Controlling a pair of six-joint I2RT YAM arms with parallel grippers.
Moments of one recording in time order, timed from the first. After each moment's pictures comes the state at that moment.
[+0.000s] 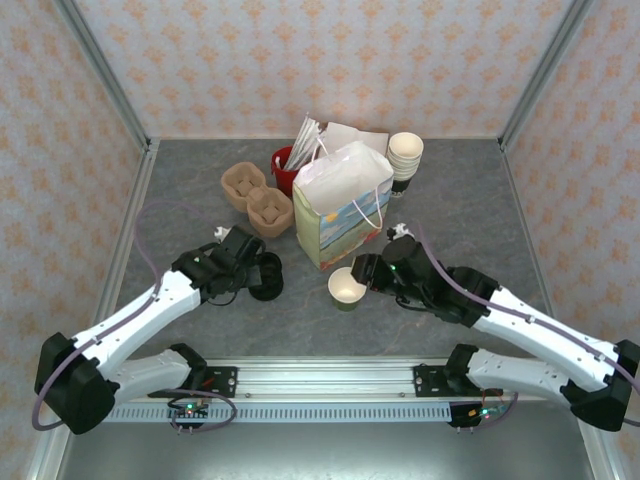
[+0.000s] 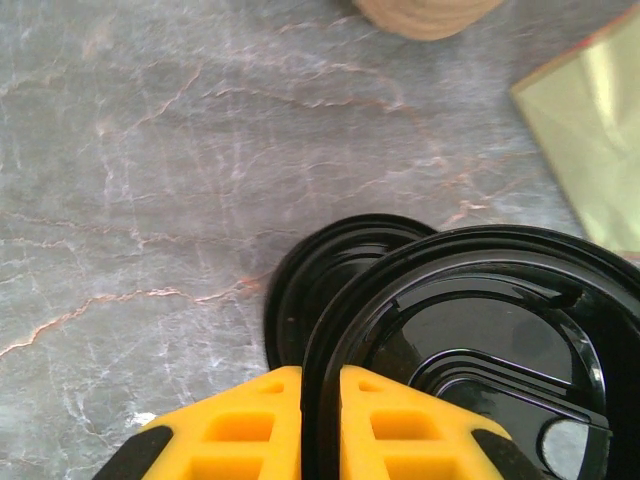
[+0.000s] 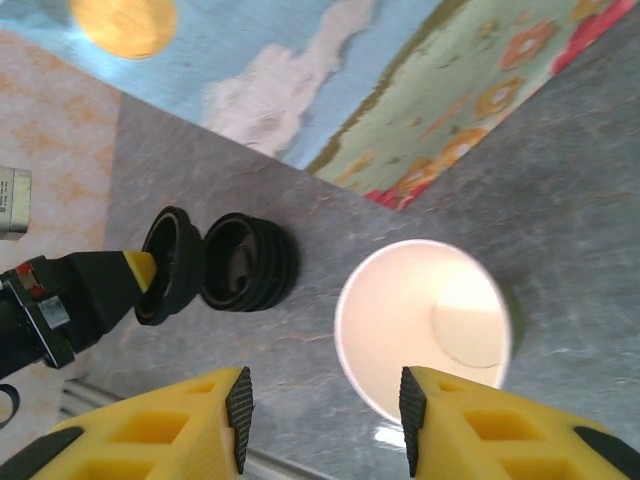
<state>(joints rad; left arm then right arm) -0.59 1.08 0.84 -0.85 -0.25 -0.74 0.96 0.94 0.93 -0.70 0.13 1.04</state>
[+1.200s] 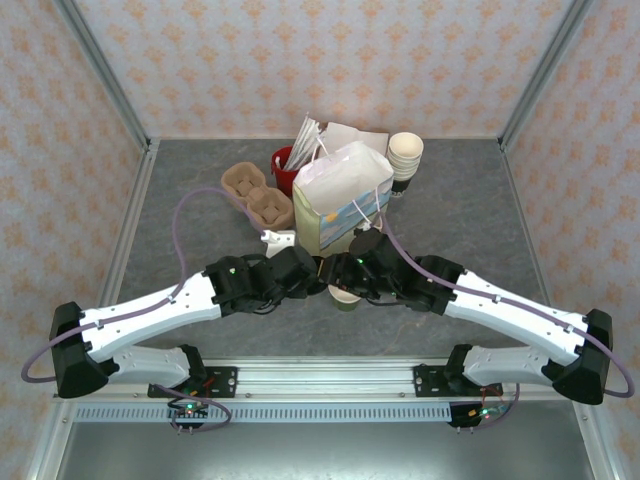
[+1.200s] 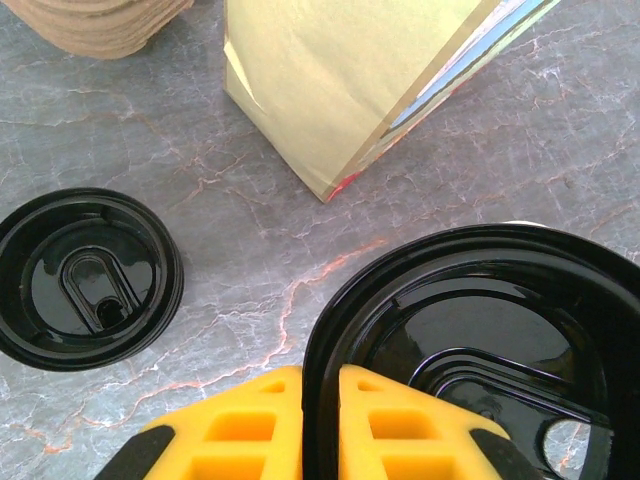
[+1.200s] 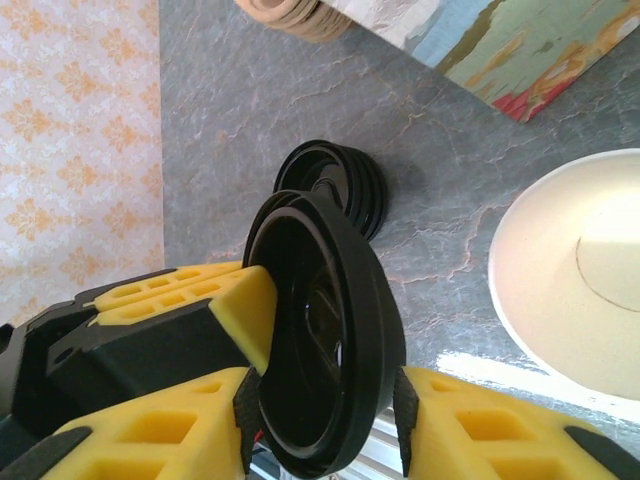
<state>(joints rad) -1.03 1.21 1.07 -0.88 -0.40 -0.96 1.04 1.12 1.03 -0.62 0.03 1.19</state>
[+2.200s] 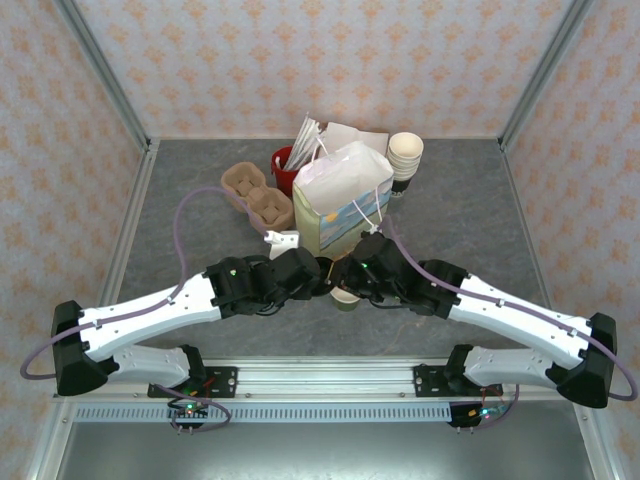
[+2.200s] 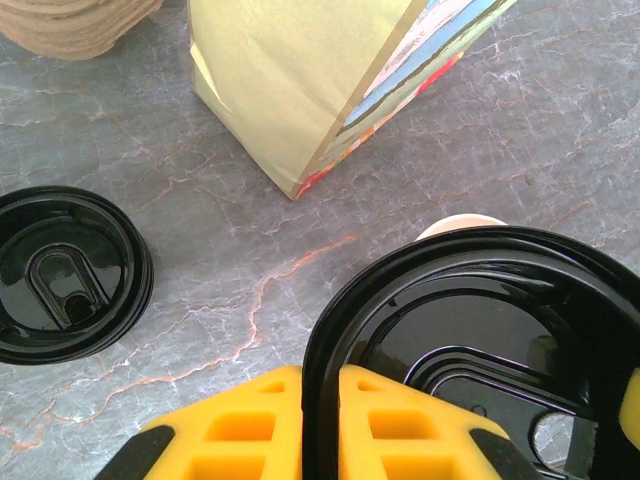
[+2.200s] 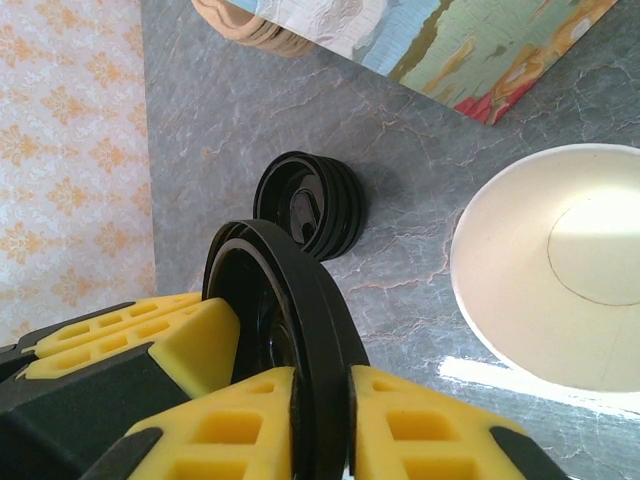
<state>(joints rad) -1.07 1.22 1.10 -0.88 -0.40 -0.99 1.04 1.09 0.98 -0.62 0.05 1.23</state>
